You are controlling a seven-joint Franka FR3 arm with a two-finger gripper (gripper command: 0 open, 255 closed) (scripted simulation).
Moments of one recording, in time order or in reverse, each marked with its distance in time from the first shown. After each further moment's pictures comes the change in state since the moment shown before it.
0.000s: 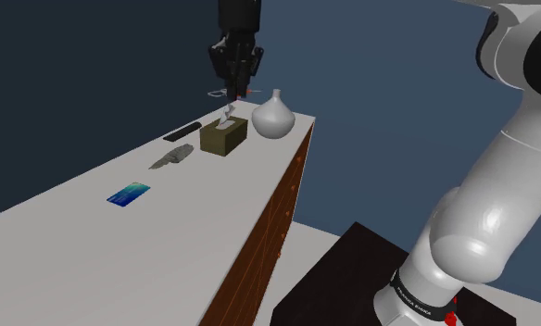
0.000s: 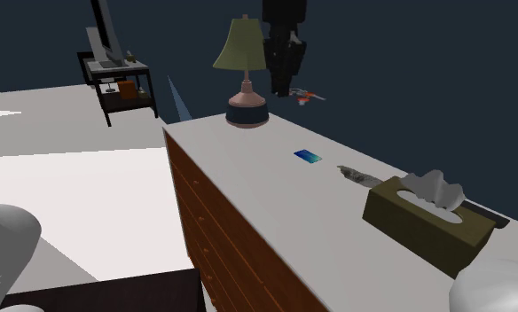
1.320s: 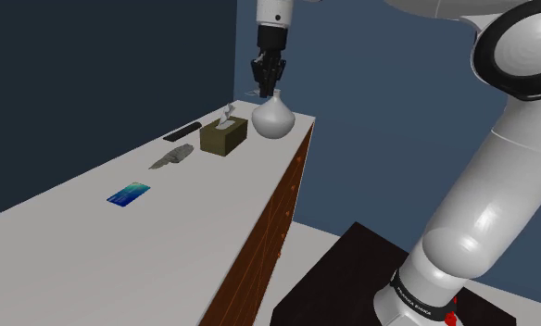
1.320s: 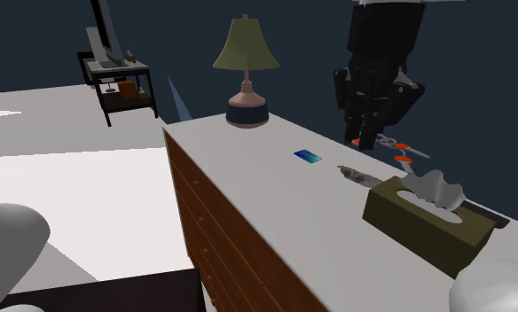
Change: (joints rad) arm -0.157 0.062 -0.178 -0.025 -0.029 0.082 -0.339
